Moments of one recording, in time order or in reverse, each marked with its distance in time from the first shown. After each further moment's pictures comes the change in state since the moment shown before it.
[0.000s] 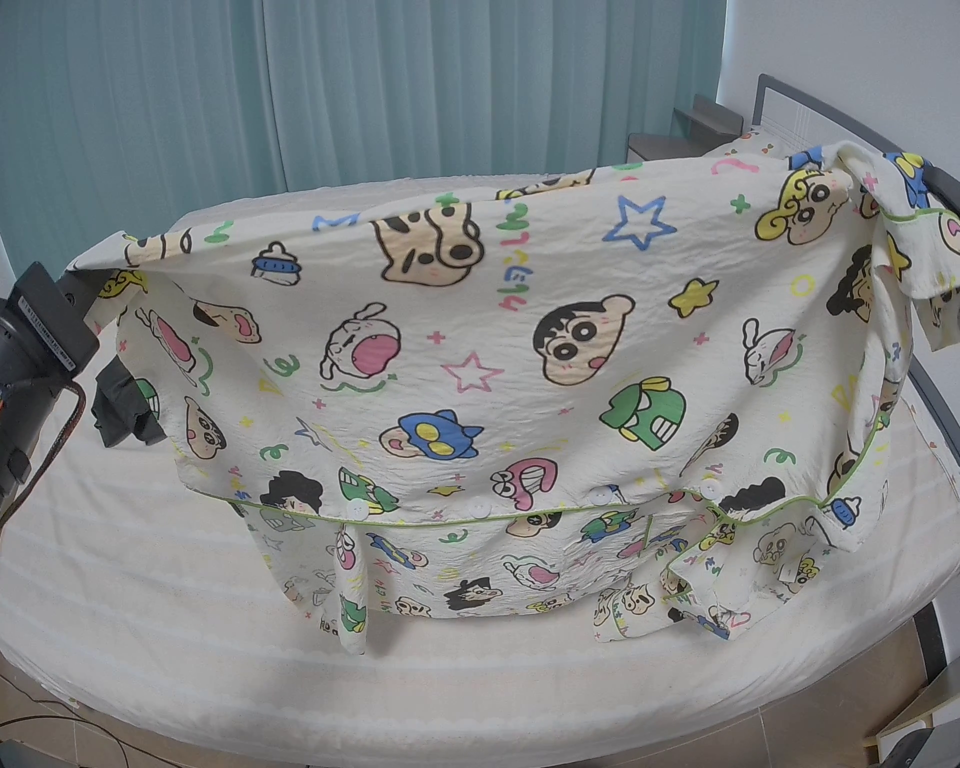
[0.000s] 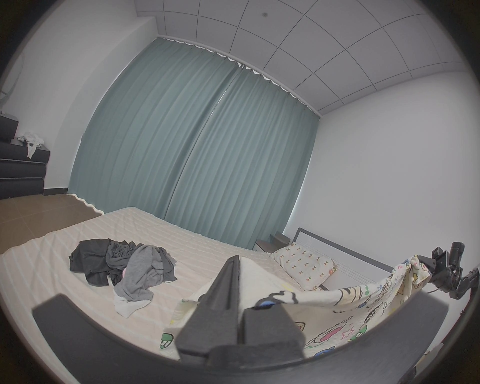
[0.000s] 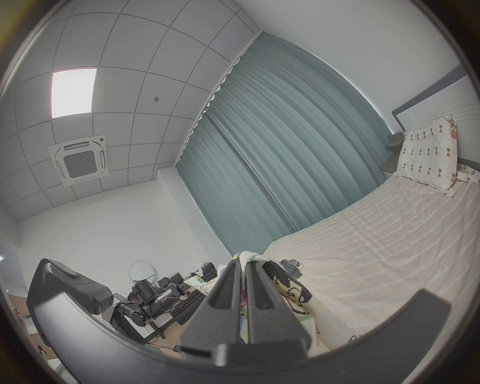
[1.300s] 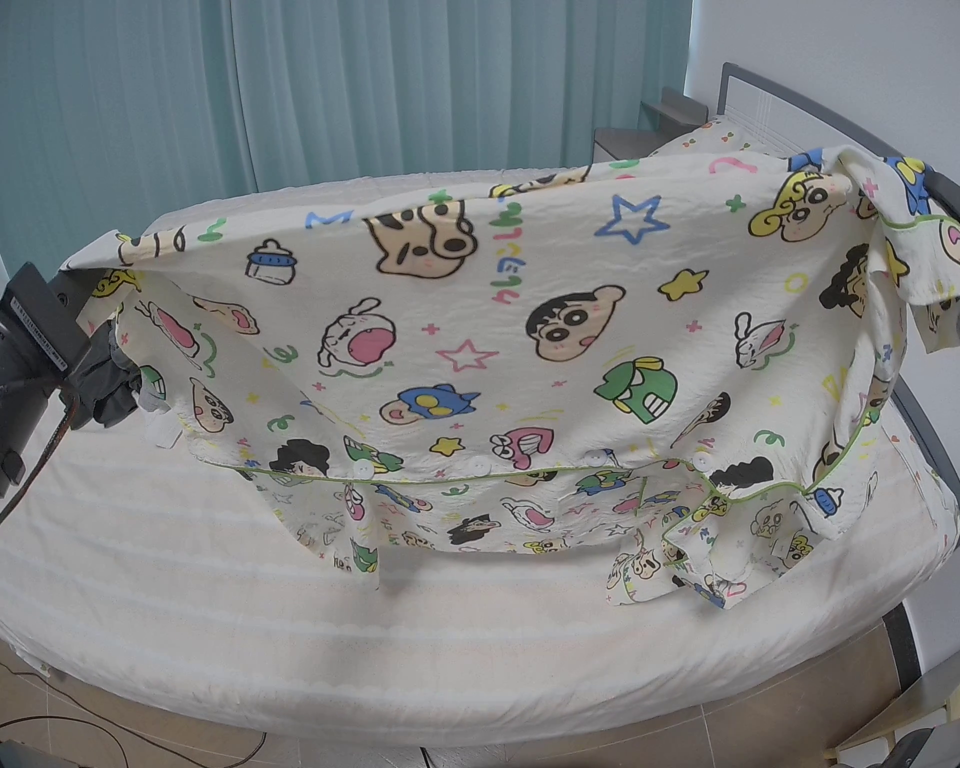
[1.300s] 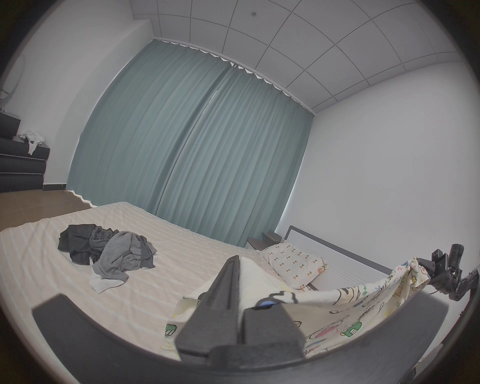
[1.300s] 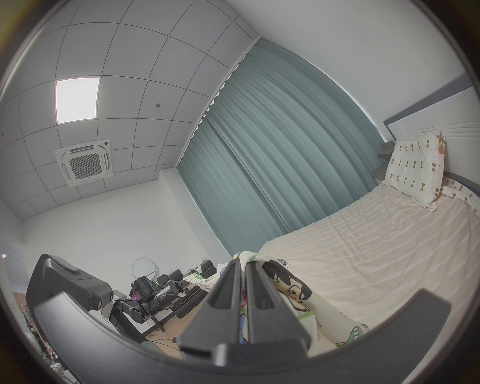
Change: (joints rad) left arm 0.001 -0.015 0.006 -0.005 0.002 0.001; right arm 0.001 -0.011 0.013 0.000 0.011 -0.017
